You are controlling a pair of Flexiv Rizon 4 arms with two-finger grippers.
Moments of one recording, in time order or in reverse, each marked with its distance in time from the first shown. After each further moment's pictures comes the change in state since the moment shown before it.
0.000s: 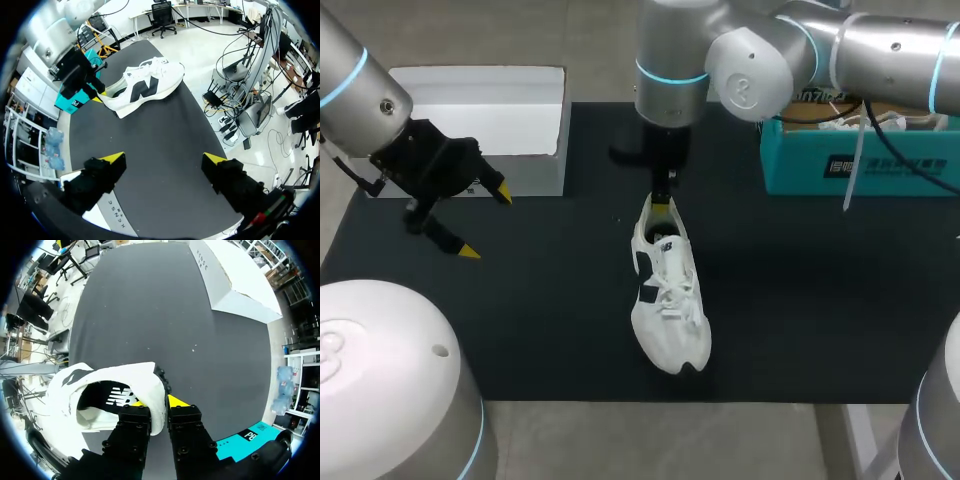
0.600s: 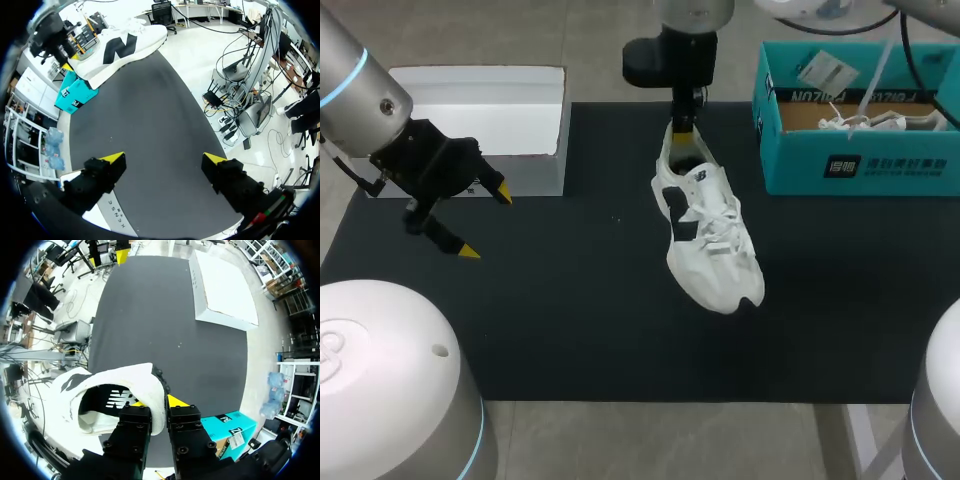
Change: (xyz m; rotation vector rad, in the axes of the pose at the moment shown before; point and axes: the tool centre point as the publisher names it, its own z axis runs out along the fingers) left arm 0.000 0.000 0.000 0.000 0.000 0.000; right arm -0.006 -0.018 -0.138 0.028 -0.021 -0.078
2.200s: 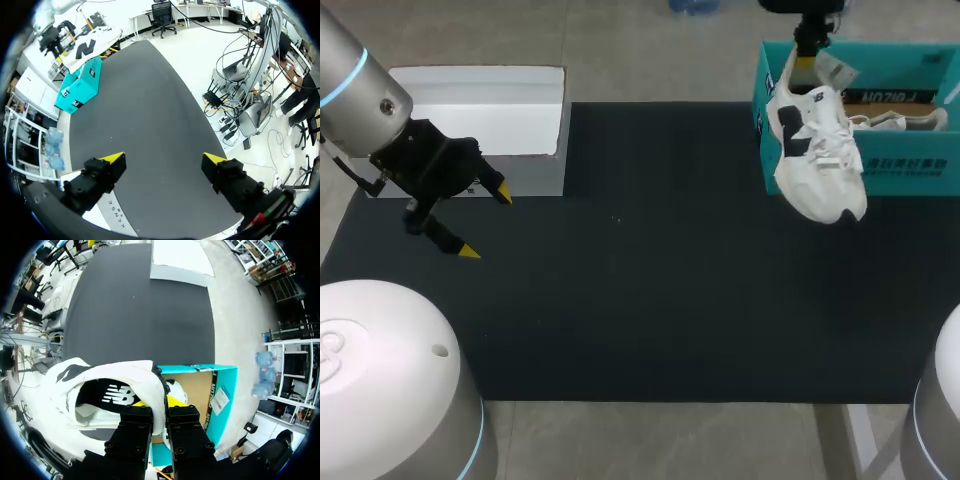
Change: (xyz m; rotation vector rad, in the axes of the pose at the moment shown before) left arm 0.000 0.000 0.000 0.000 0.000 0.000; right arm -0.136 -0.220 -0.029 0.043 -0.109 0.074
